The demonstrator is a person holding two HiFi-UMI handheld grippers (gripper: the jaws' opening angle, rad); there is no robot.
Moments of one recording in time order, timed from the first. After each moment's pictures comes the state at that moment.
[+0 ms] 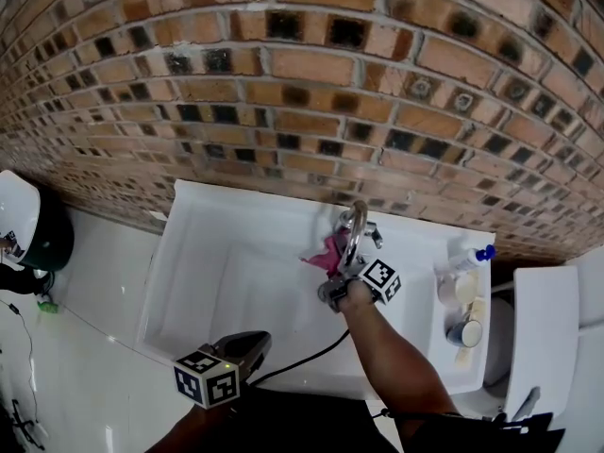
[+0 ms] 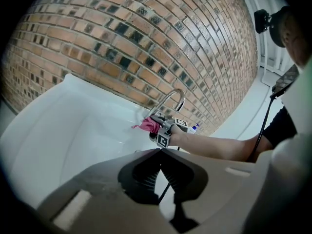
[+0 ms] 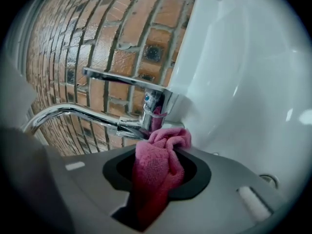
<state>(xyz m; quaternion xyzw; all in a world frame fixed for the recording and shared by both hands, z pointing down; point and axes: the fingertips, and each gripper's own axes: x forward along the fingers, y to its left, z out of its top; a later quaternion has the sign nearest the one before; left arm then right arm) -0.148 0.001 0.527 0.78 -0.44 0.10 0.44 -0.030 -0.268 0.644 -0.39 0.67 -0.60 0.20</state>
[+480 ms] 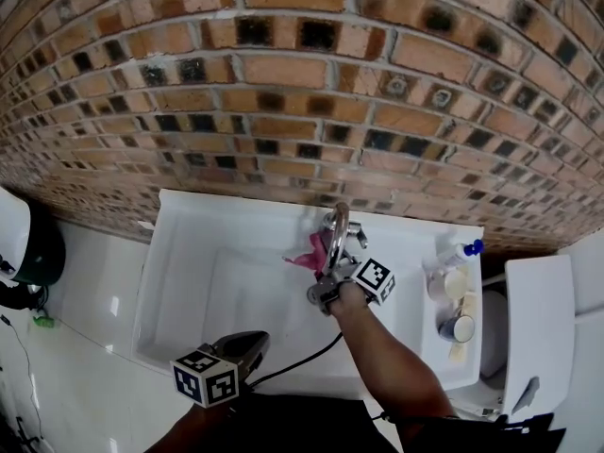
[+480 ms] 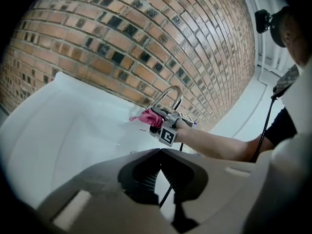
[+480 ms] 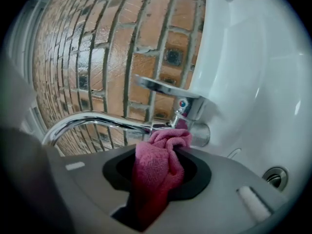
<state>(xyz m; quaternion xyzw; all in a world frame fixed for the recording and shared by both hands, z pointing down) -0.133 -0.014 0.530 0.79 -0.42 0.10 0.43 -0.036 -0.265 0.591 -0.35 0.68 -0.59 0.24</state>
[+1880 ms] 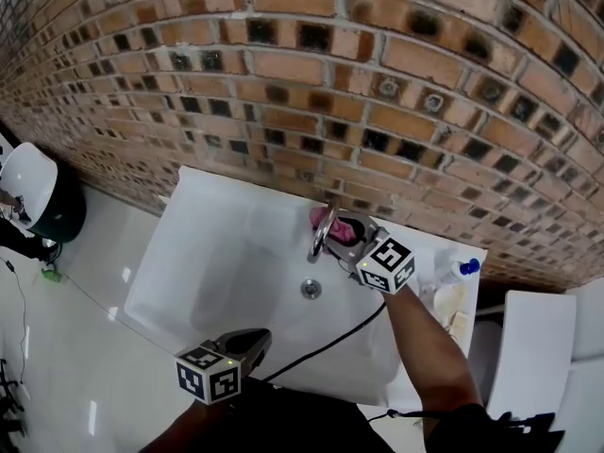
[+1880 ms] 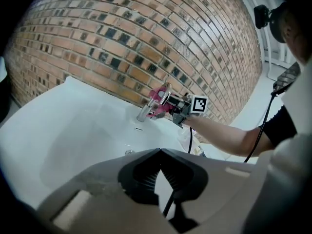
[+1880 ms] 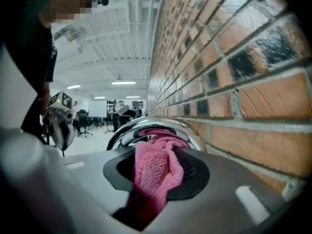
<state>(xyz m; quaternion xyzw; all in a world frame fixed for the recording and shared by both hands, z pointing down) -0.068 0.010 0.515 0.76 -0.49 0.09 0.42 -0.055 -0.218 0.463 -0.07 0.99 -0.01 -0.09</state>
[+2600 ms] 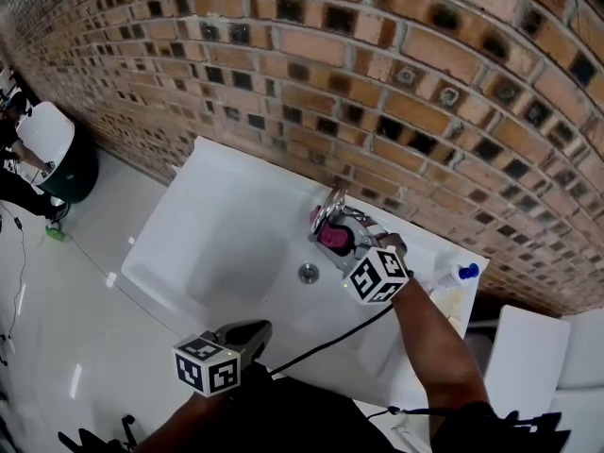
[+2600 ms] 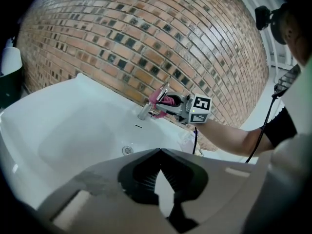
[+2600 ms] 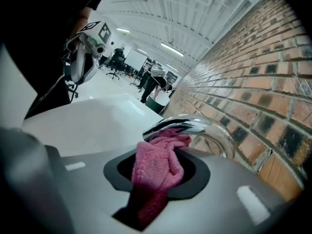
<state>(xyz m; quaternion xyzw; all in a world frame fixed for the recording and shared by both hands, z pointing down) -0.034 0.033 0.517 0.72 -0.53 0.05 0.43 -0.048 -0.162 0.502 0.03 0.92 0.30 -0.26</state>
